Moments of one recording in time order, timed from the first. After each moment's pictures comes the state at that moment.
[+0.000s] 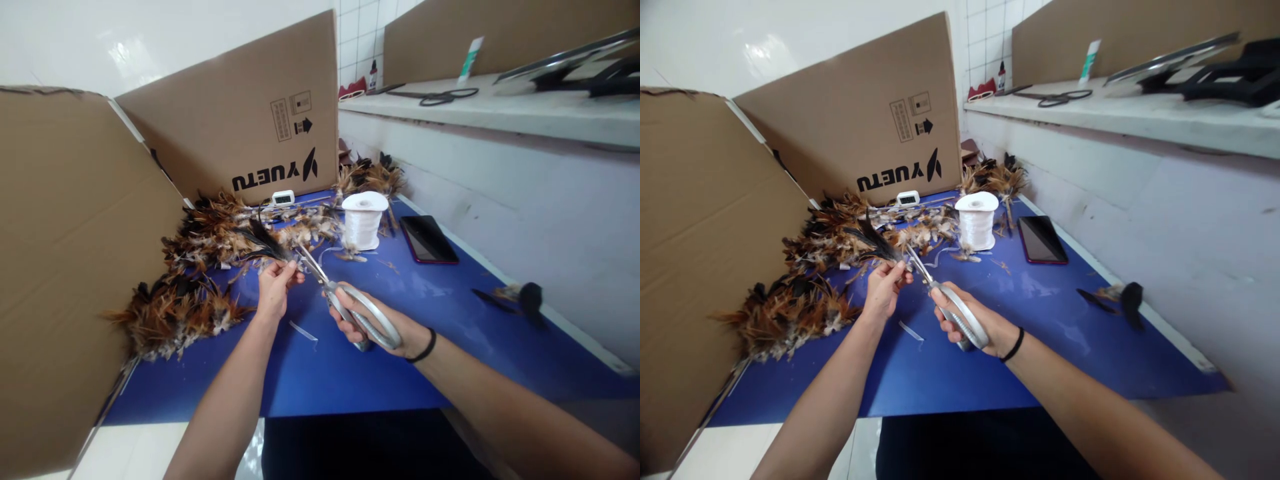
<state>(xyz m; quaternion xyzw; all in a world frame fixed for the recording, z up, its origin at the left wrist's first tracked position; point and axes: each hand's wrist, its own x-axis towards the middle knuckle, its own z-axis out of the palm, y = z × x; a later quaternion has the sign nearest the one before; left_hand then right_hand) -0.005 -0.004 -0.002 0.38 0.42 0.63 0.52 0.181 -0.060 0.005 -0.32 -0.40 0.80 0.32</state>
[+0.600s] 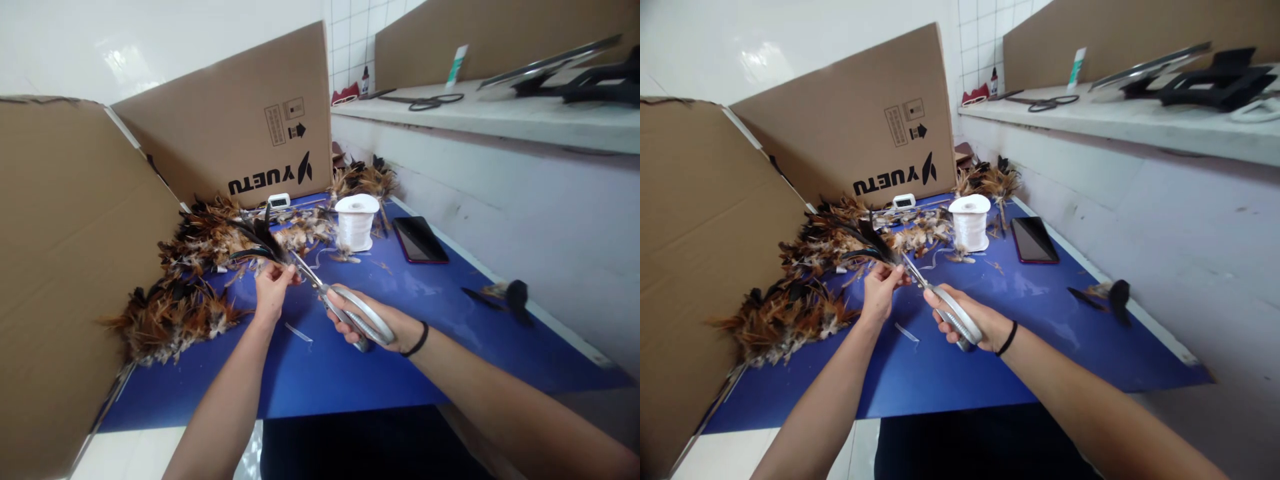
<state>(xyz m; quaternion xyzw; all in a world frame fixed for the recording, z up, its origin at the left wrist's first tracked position) -0.005 -0.003 -0.011 0.47 0.44 0.63 0.43 0.186 -0.057 0.014 -0.35 -0.39 0.80 0.29</state>
